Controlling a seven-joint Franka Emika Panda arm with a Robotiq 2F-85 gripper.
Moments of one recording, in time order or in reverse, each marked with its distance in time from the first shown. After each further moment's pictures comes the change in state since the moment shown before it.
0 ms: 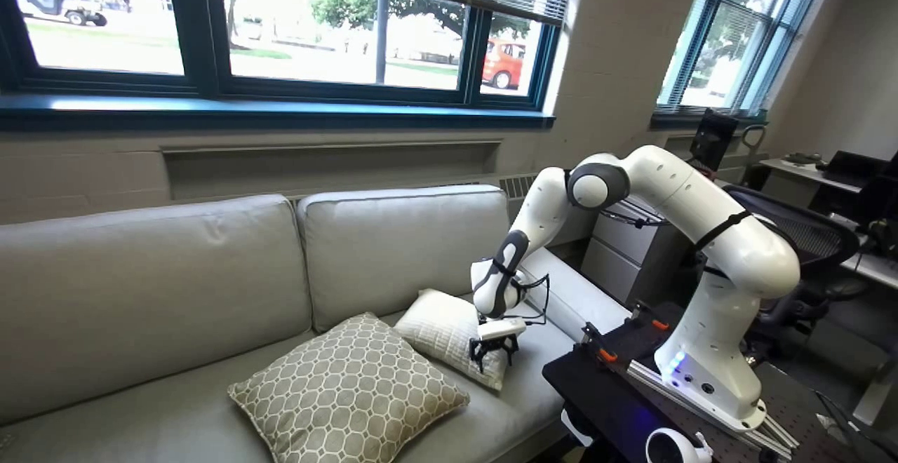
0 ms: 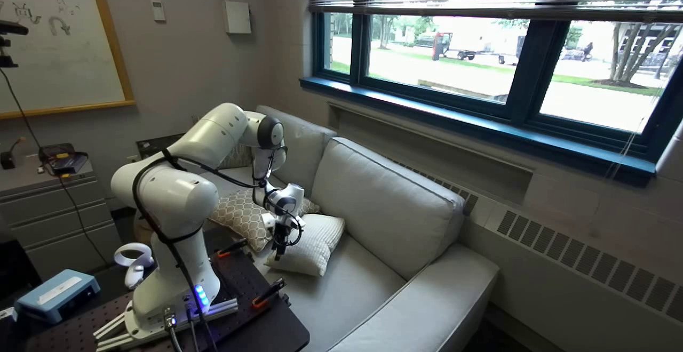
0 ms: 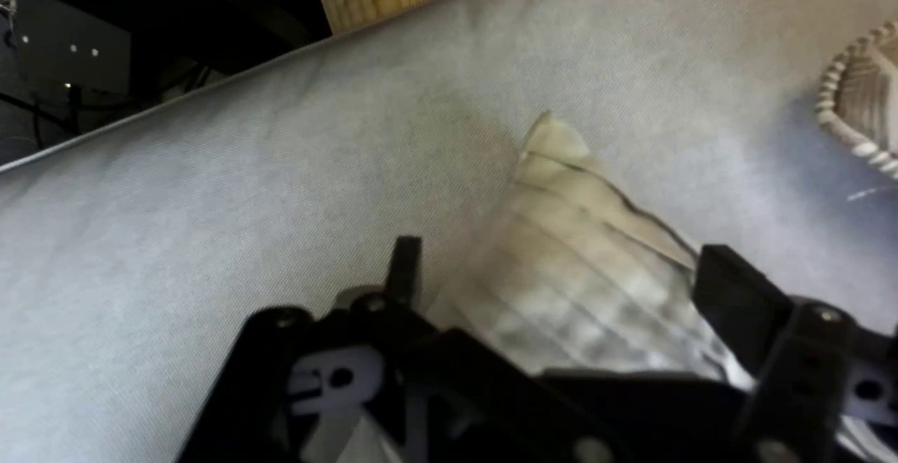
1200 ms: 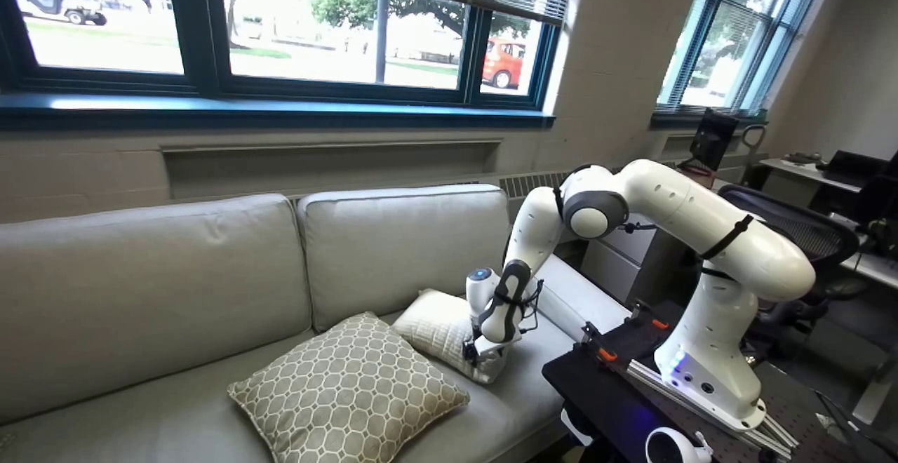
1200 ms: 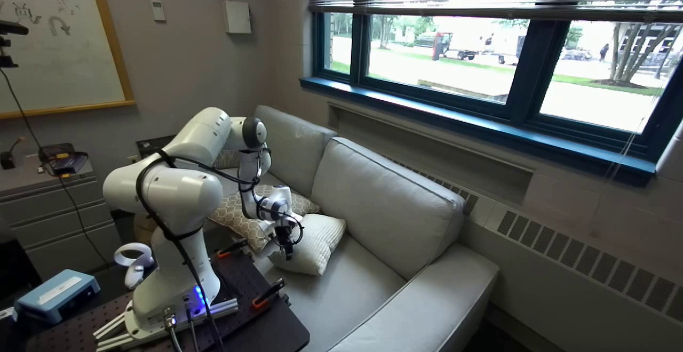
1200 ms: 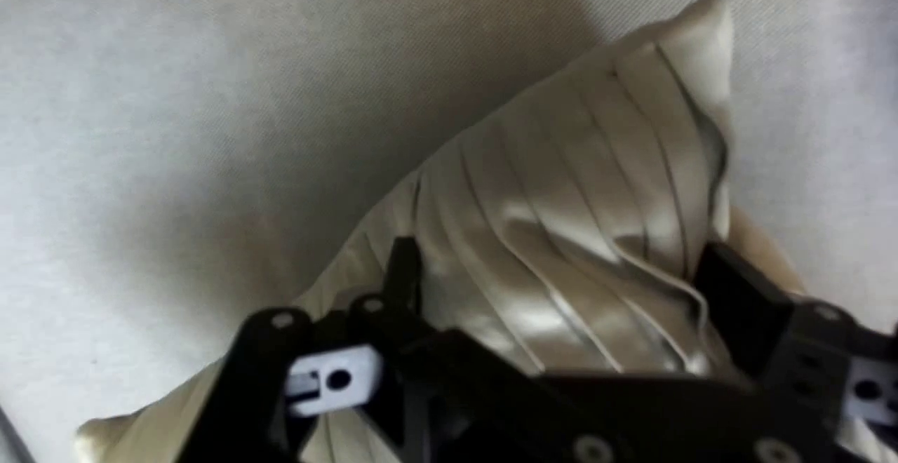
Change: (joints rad) arm 0.250 0.090 -0.177 0.028 -0.109 0.237 0.121
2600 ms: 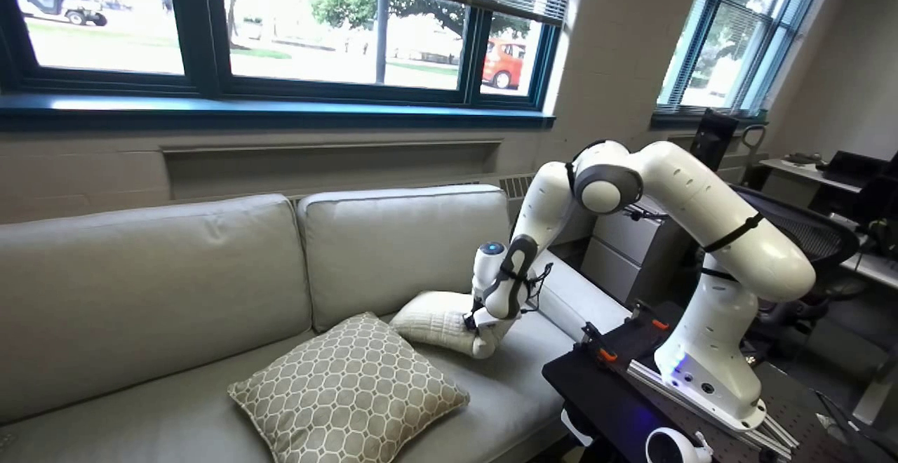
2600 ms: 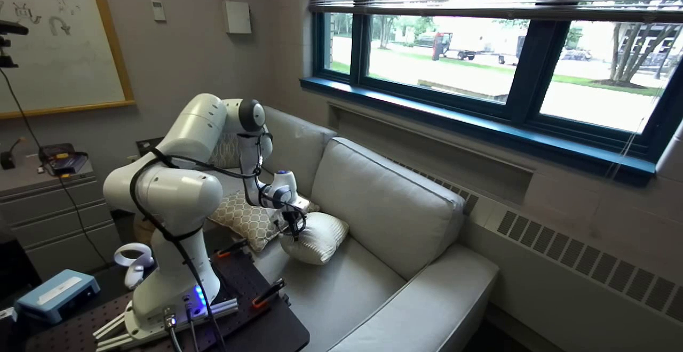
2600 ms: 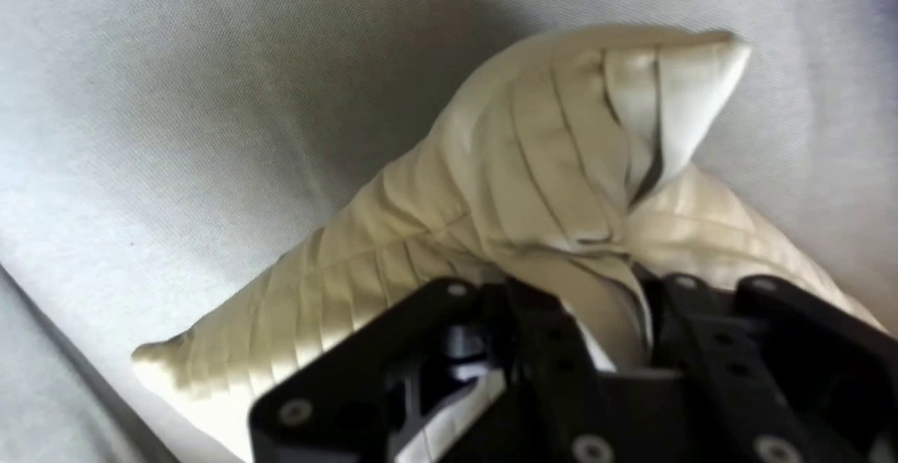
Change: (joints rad) arm -0.010 -0.194 -0.036 -0.170 0.038 0.155 0.010
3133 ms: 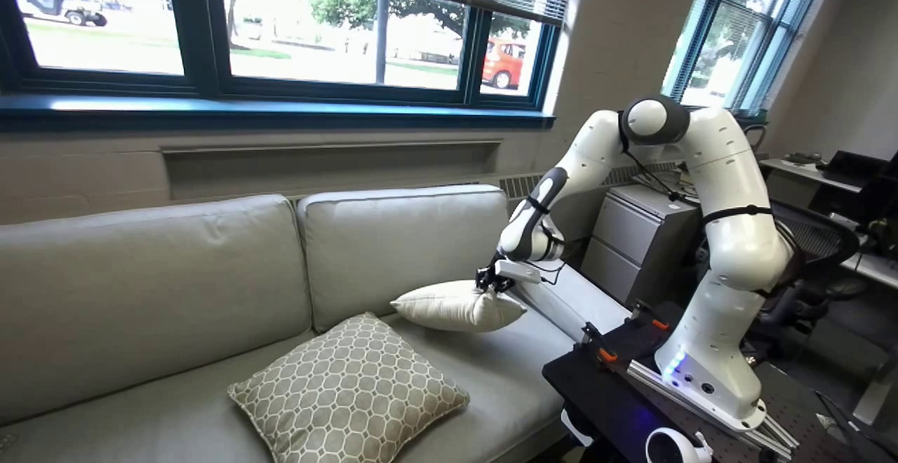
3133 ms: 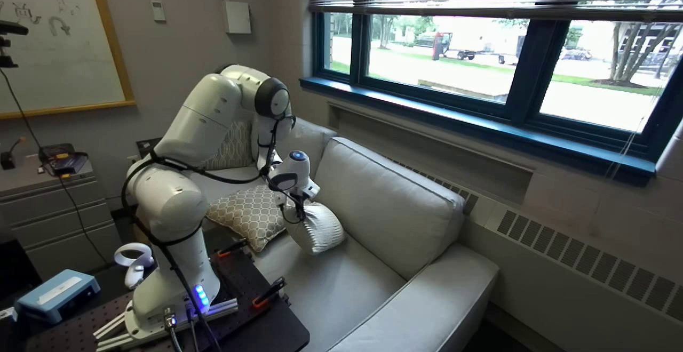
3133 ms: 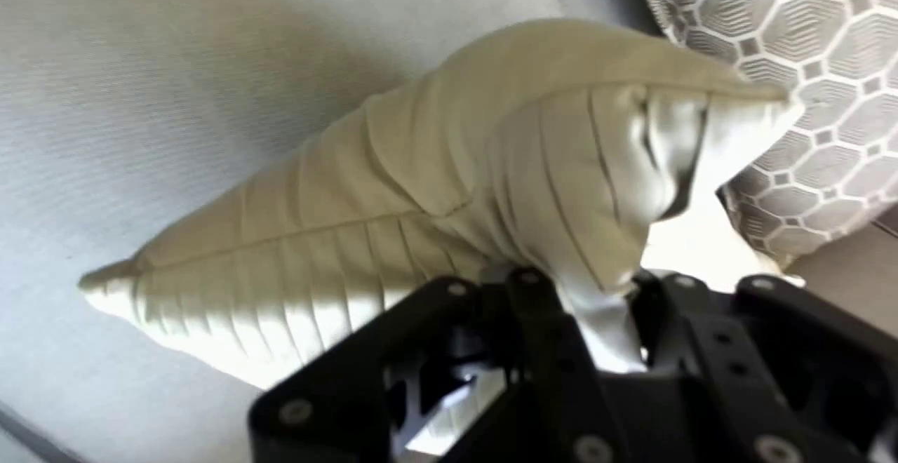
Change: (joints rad) arm -0.605 -0.369 0.481 -0.304 0.248 0.163 -0.415
